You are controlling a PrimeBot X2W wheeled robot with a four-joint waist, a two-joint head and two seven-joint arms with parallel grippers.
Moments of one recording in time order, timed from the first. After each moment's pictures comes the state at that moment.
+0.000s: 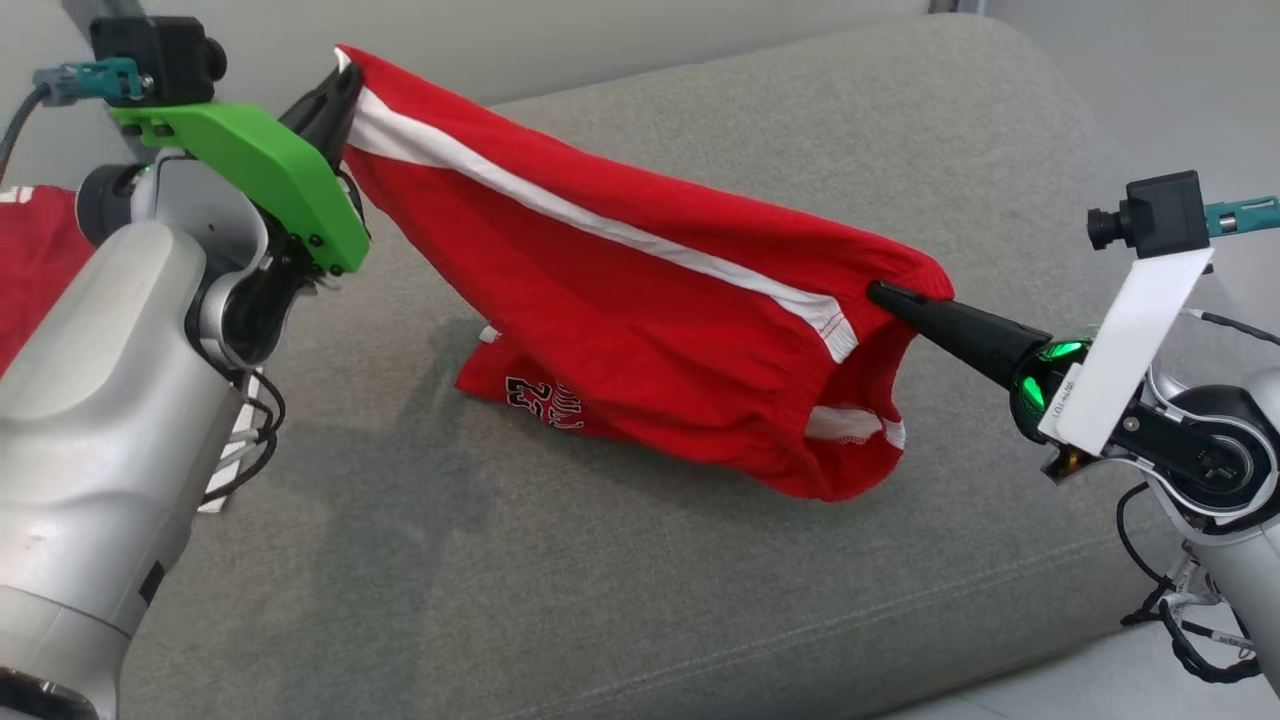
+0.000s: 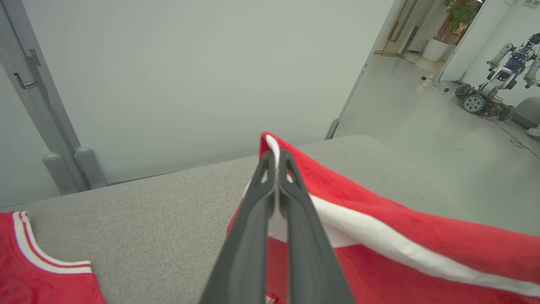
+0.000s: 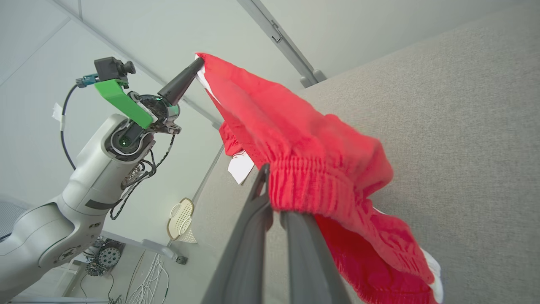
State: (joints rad) left arm -0.98 0.30 -0.76 0.63 -1.06 -0.07 0.04; right arm -0.37 -0.47 0.42 -0.06 1.33 0.12 0.52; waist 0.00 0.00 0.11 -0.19
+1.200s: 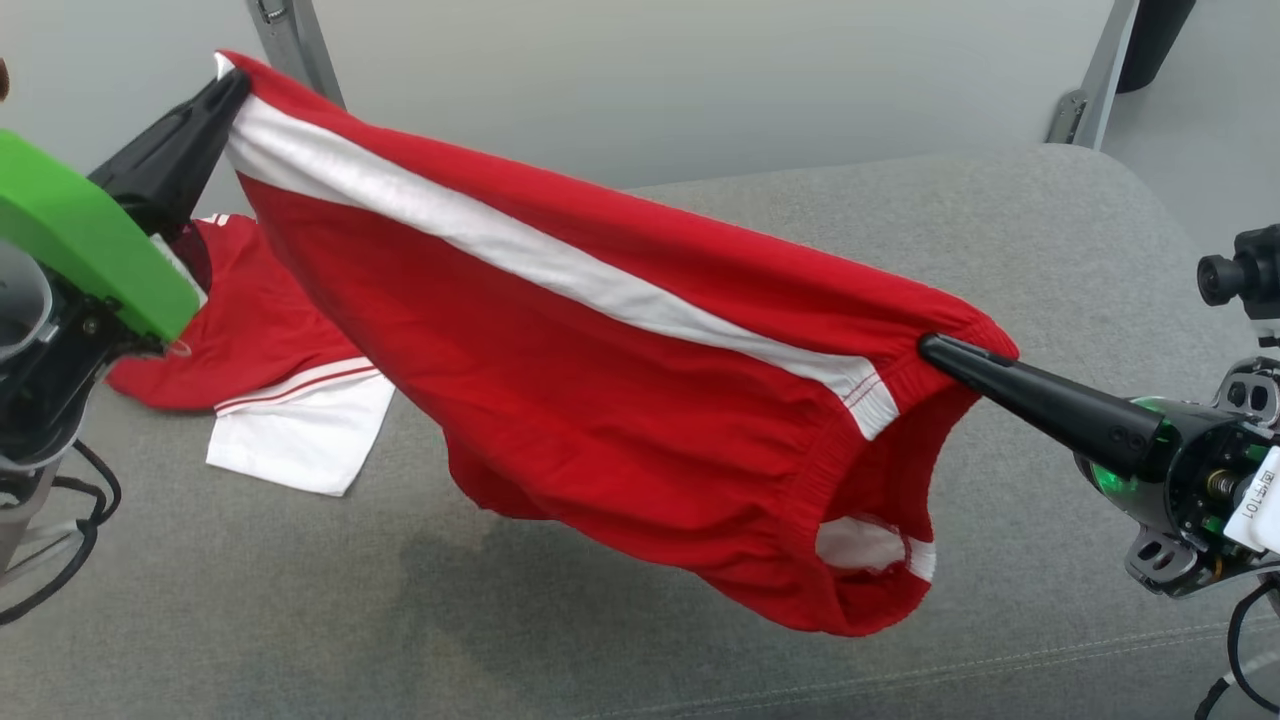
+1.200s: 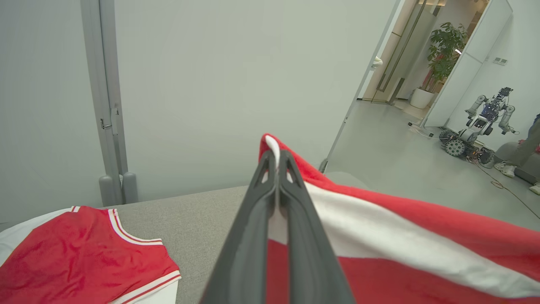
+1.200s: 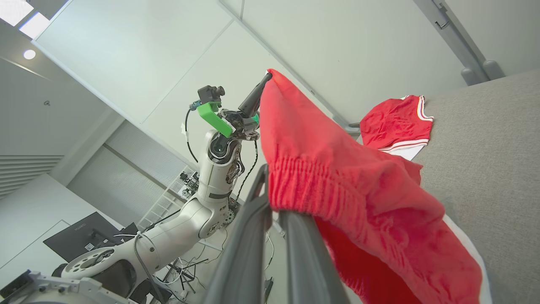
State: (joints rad) left arm -0.74 0.66 -0.57 -0.06 -1.30 0.08 0.24; right arm -0.12 -0.54 0.23 -0.51 1.74 0.03 0.61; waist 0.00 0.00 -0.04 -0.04
